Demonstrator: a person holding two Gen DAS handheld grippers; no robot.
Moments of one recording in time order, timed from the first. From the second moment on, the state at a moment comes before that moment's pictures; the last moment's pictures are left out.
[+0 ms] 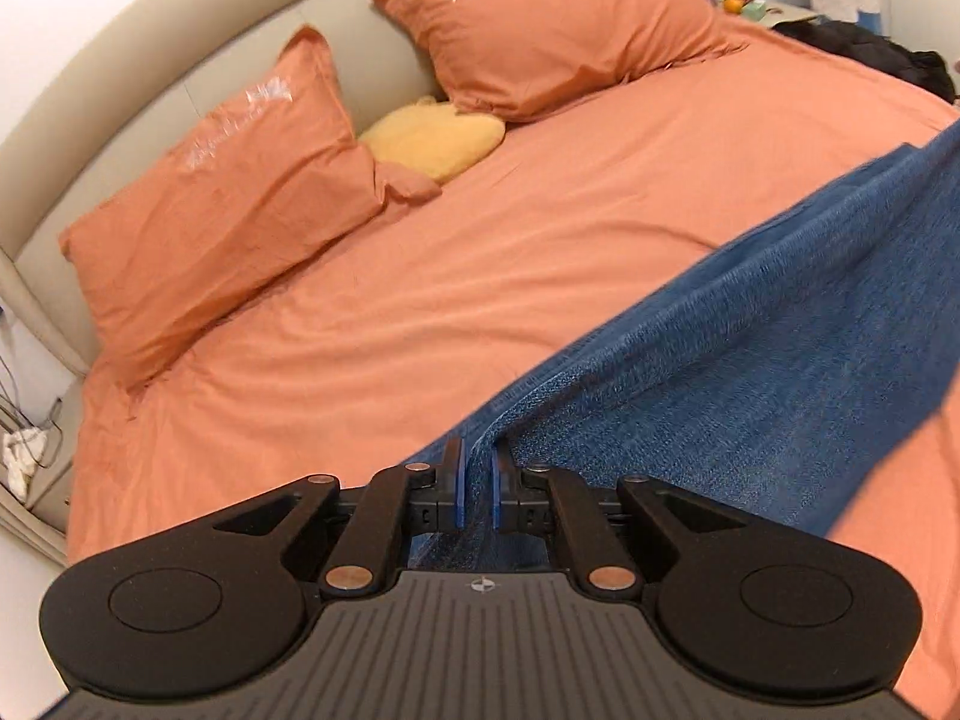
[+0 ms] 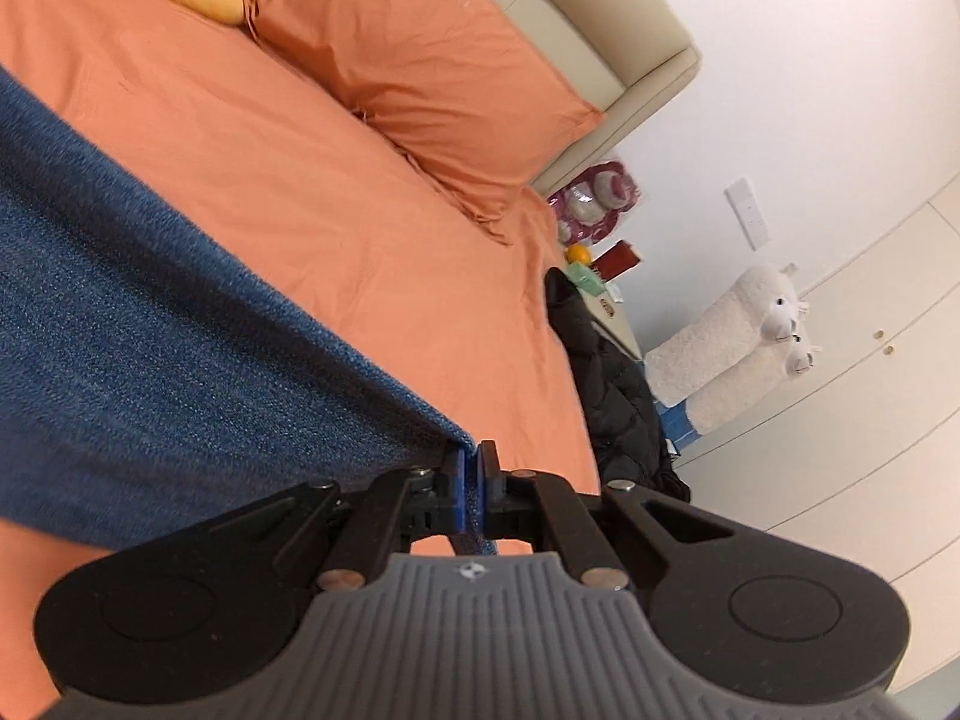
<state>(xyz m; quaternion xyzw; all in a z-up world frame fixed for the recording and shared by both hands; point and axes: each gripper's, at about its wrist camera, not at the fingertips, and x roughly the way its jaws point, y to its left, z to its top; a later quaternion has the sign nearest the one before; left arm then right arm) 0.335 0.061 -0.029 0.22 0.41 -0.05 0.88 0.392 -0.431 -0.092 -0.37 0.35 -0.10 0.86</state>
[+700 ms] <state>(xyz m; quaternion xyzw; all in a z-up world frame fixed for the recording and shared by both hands) 0.429 0.086 -0.162 0.15 0.48 -0.04 0.86 0.552 -0.401 -0.252 -0.42 0.46 -0.06 0.78</state>
